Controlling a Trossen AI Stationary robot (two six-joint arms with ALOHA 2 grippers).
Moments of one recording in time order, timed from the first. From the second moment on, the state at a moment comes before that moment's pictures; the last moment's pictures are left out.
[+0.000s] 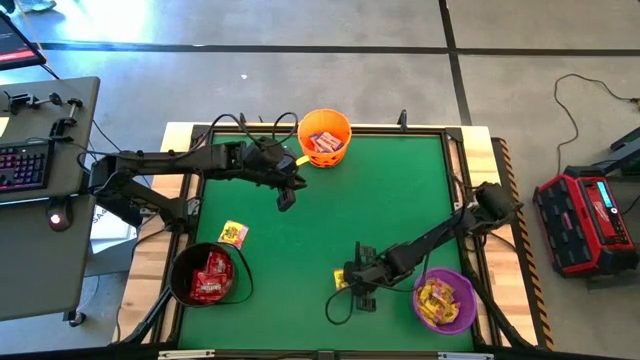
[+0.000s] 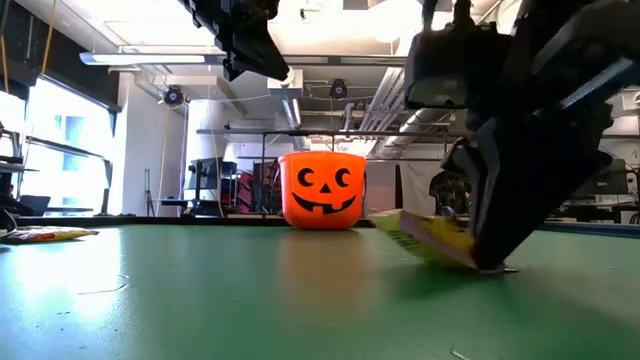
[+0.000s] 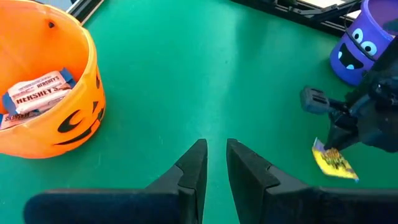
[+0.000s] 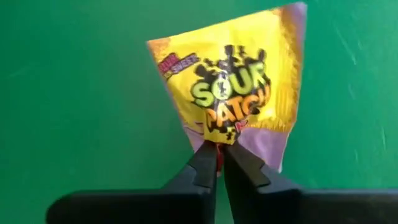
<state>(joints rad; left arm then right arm) 0.16 1.35 1.14 -0.49 0.01 -0.17 0.49 1.89 1.09 -0.34 0.09 0.57</state>
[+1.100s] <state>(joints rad) 0.18 1.35 1.14 -0.56 0.02 -0.05 0.86 1.34 1.29 -1.35 0.08 1.52</state>
